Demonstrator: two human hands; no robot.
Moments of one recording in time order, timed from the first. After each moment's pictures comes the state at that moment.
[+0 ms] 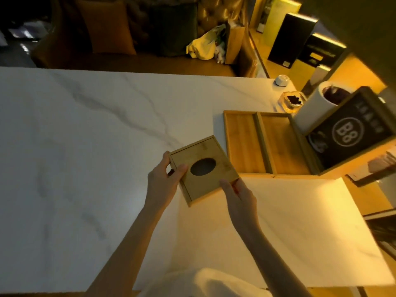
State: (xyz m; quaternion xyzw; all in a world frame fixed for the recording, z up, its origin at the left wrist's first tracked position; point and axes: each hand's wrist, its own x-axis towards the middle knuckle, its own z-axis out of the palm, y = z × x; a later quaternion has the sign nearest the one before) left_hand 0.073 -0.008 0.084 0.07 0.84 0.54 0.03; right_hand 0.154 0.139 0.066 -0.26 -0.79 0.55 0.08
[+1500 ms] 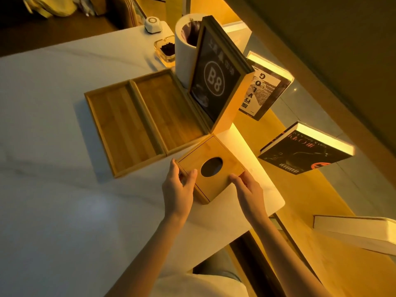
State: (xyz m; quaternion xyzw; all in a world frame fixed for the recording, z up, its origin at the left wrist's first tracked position) left_hand 0.169 0.262 0.032 0.15 0.85 0.47 0.20; right_hand 0.272 0.368 0.024 -0.46 -0.66 0.57 0.15
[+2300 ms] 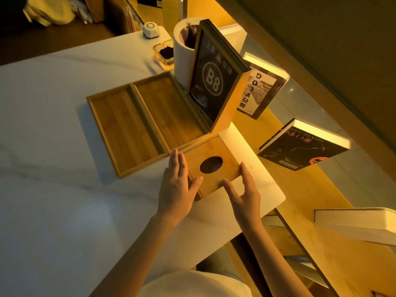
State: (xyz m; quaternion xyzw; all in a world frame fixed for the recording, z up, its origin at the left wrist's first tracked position) left_hand 0.155 0.244 0.024 0.37 0.87 0.26 0.19; right_hand 0.277 0.336 0.025 -0.49 -0.72 0.46 0.19
